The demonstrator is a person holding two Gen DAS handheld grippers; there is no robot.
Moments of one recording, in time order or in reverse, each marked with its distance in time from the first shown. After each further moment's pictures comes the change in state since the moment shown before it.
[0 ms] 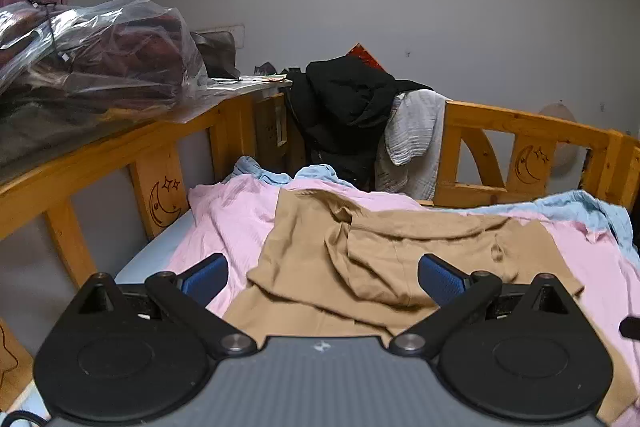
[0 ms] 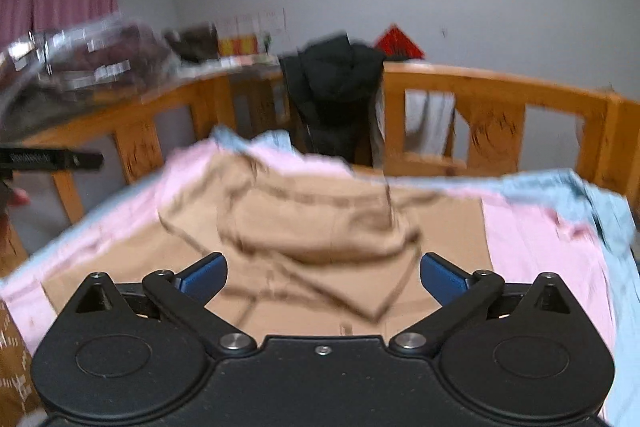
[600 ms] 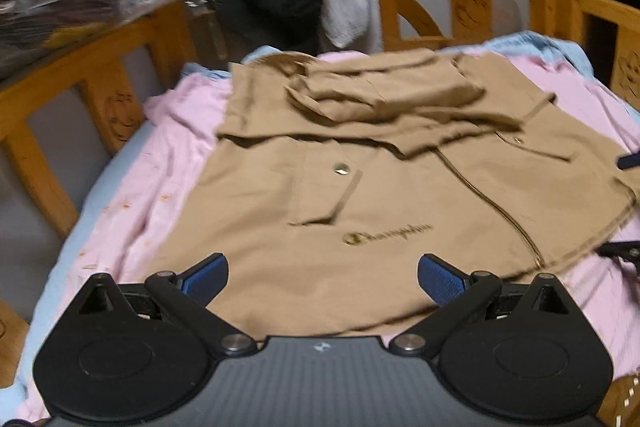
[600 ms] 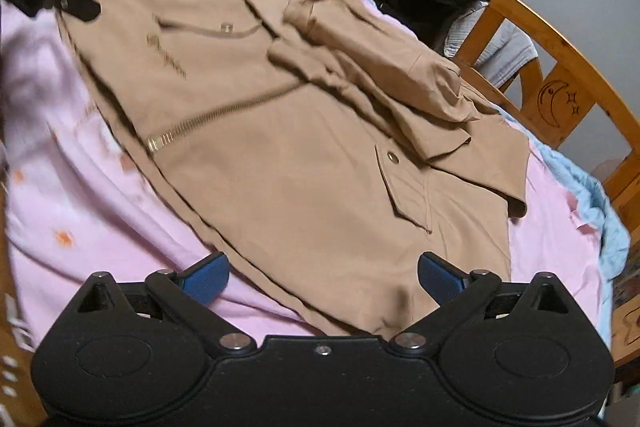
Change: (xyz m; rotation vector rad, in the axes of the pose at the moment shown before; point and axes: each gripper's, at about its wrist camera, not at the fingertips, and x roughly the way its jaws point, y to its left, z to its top) left arm -0.002 0.013 -0.127 0.270 0.246 -0.138; right arm 0.035 0.063 -0.132 -0.528 0.308 -0.073
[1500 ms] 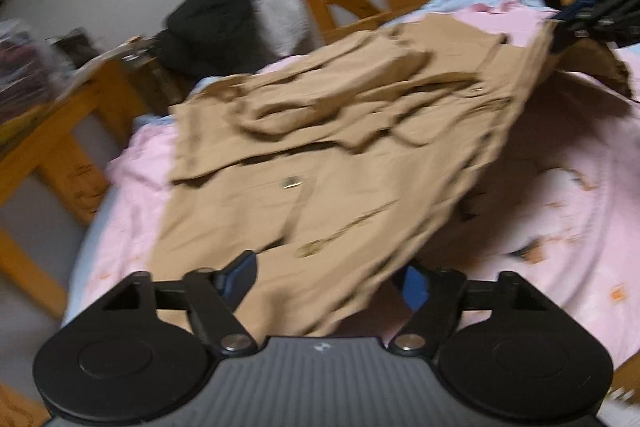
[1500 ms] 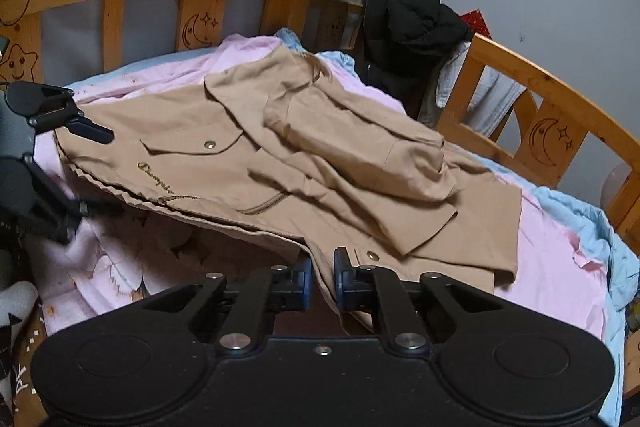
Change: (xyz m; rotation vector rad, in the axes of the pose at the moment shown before) left arm 0.021 -0.031 -0.002 0.263 -0.027 0.035; right arm -0.034 -0.054 0.059 0.145 -0.189 0.083
